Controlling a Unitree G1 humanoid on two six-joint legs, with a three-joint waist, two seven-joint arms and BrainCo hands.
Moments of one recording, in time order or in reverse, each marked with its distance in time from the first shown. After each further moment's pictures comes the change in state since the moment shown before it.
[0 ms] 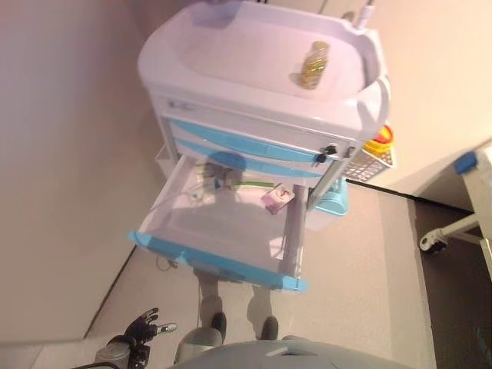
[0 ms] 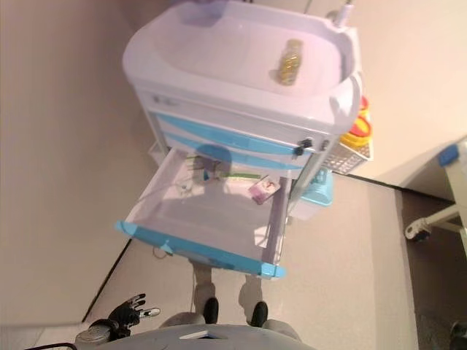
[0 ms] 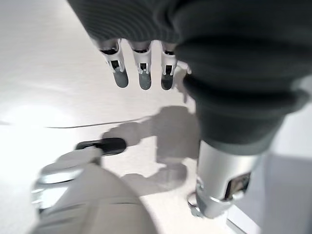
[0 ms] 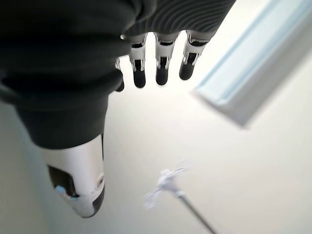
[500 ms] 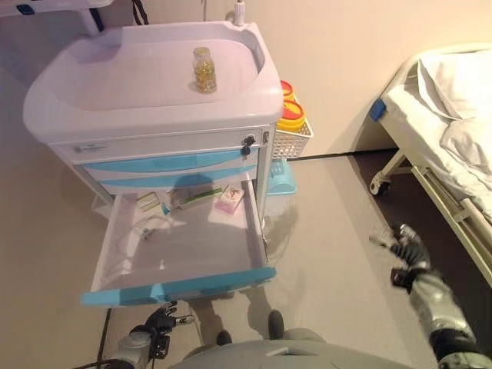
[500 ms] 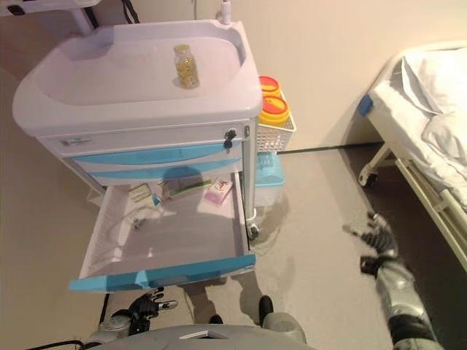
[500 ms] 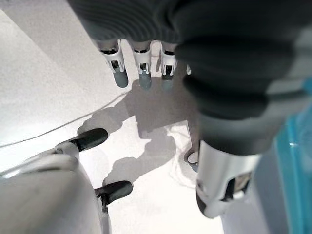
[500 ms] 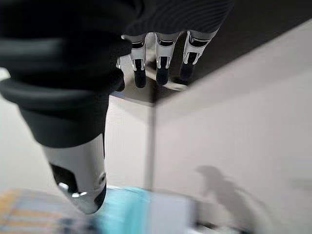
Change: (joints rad) left arm -0.065 -0.103 -0.004 0.033 0.042 0.033 0.026; right arm 0.810 0.734 0.005 0.240 -0.187 -0.073 0.038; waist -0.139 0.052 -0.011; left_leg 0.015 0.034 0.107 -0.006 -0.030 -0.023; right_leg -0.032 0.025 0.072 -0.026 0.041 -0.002
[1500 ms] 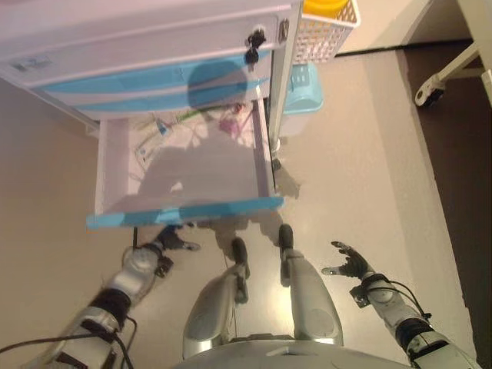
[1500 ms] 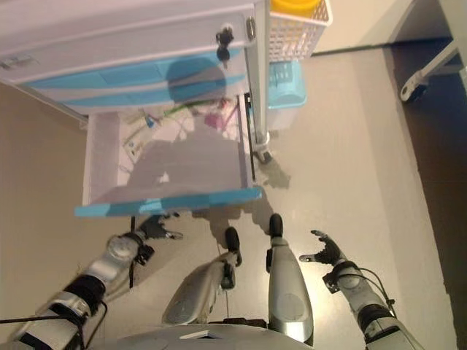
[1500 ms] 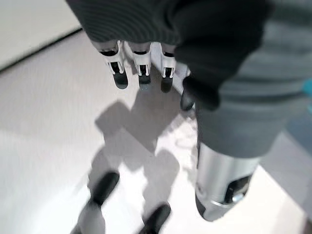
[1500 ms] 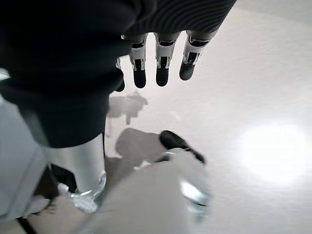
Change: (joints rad) left arm -0.341 0.340 -0.265 -0.434 0.095 0.056 0.082; right arm -0.191 -0.035 0.318 0.252 -0.317 -0.138 0.048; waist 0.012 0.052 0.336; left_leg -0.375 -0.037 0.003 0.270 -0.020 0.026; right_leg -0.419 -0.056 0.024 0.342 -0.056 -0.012
